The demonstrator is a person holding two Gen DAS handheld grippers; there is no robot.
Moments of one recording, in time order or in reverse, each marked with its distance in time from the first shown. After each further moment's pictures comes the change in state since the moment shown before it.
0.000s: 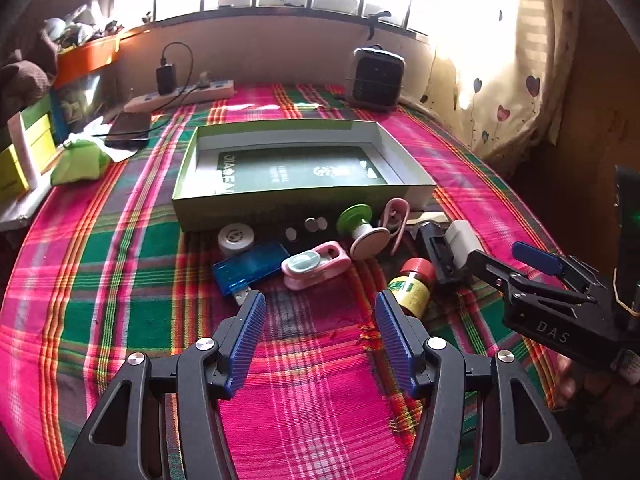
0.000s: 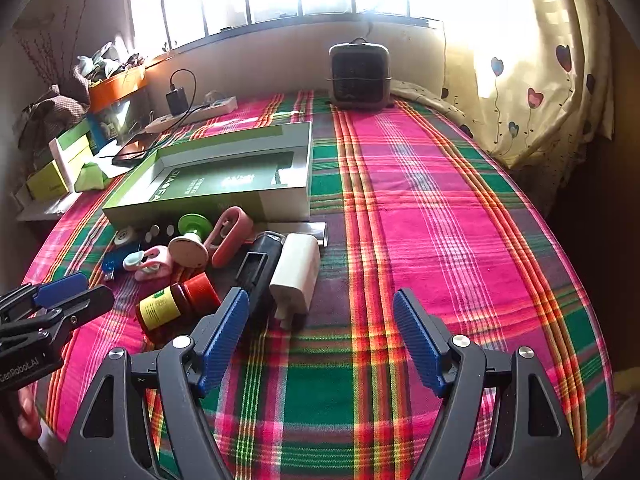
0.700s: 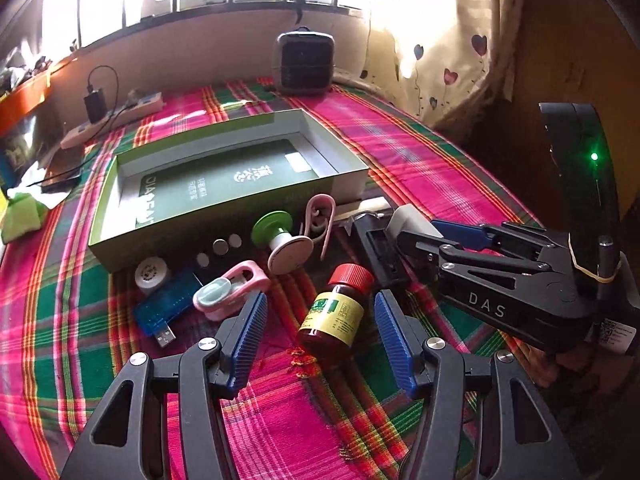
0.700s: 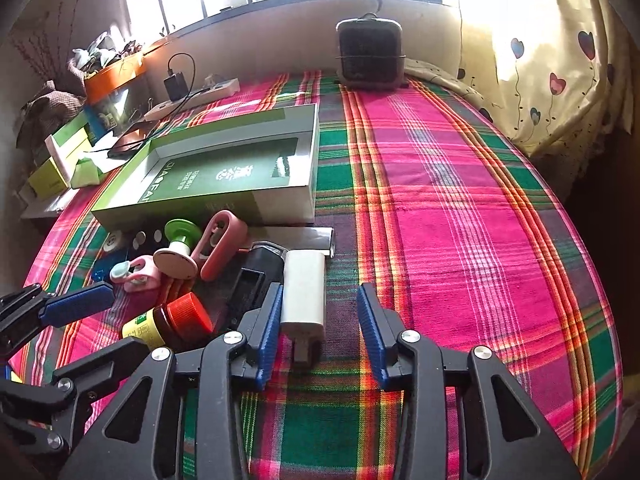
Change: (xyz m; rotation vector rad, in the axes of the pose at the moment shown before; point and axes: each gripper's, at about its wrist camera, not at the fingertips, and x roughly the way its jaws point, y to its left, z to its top) left arm 0.023 -0.040 0.012 0.167 0.053 -0.103; right arm 0.030 -0.006 0.013 0.006 0.079 0.044
